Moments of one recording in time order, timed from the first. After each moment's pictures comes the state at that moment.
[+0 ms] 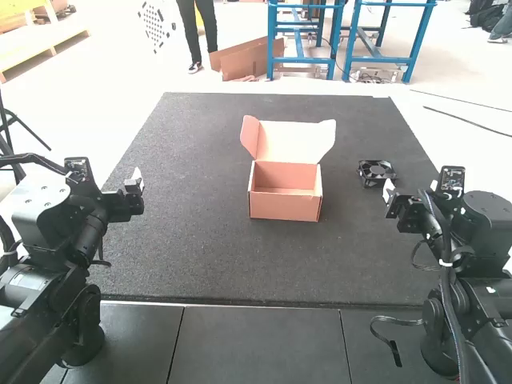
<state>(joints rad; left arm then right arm) -0.16 0.01 0.01 -0.02 -0.29 -0.02 0.08 0.01 0.00 -0.09 0.00 0.04</state>
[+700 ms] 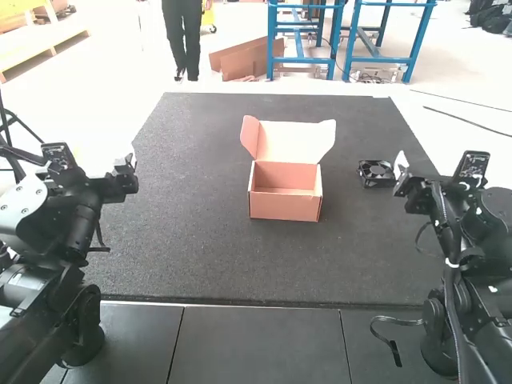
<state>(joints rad) -0.16 0.01 0.02 0.23 -0.26 -0.02 0.08 0.01 0.03 0.14 0.02 0.07</state>
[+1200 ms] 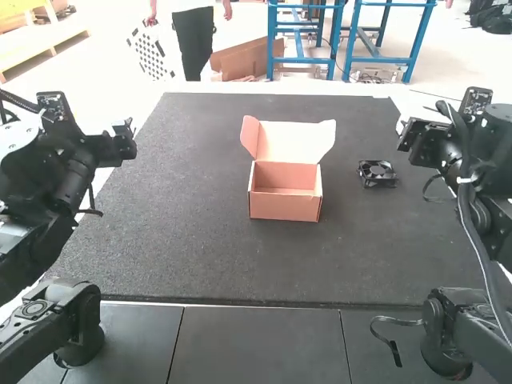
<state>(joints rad) -0.16 0.37 0.30 0.22 -0.25 -0.01 0.08 0.56 0.42 0.07 0.05 0.13</state>
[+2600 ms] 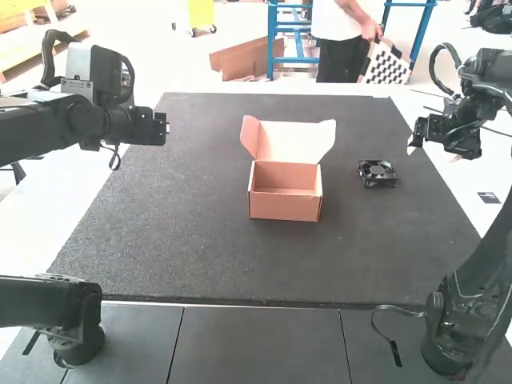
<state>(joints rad) -0.18 1.01 0.83 -0.35 -0.24 -0.06 -0.21 1.67 1.34 -0.78 -0.12 -0.03</state>
